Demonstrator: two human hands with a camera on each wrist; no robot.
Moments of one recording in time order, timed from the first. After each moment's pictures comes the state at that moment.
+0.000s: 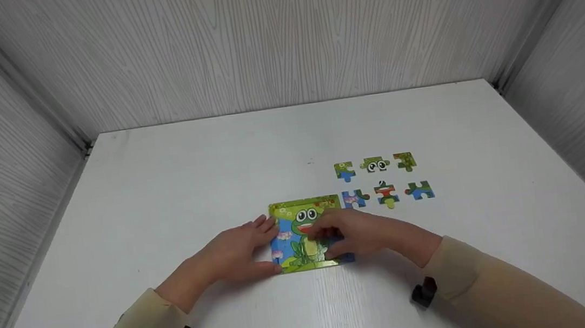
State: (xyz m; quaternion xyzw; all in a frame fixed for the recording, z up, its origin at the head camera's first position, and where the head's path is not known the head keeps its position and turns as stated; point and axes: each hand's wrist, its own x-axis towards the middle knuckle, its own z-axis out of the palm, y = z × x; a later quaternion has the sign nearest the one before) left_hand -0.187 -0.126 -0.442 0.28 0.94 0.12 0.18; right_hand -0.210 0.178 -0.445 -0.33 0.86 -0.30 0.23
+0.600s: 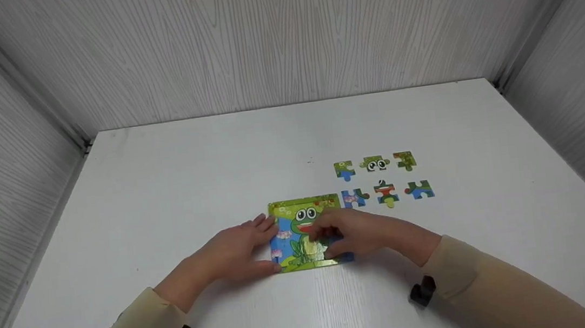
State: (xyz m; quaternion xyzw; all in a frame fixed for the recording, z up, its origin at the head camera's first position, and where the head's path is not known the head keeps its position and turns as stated) left_hand -0.186 -0.126 -0.442 0.28 0.94 0.12 0.18; right_hand -0.212 0.178 -0.448 -0.35 0.86 -0.30 0.23
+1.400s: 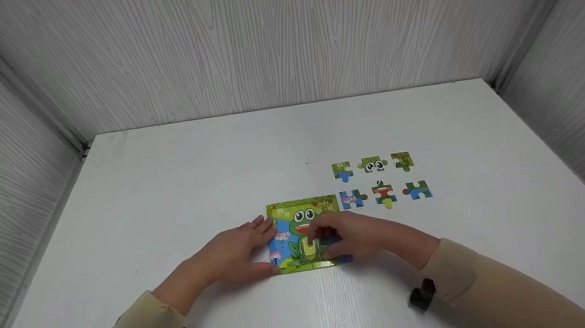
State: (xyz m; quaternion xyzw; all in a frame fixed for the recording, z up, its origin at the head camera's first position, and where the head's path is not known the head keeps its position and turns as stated) left_hand -0.186 -0.125 -0.441 0.28 0.93 0.13 0.18; right_hand -0.210 0.178 -0.453 -0.32 0.85 -0.33 0.24
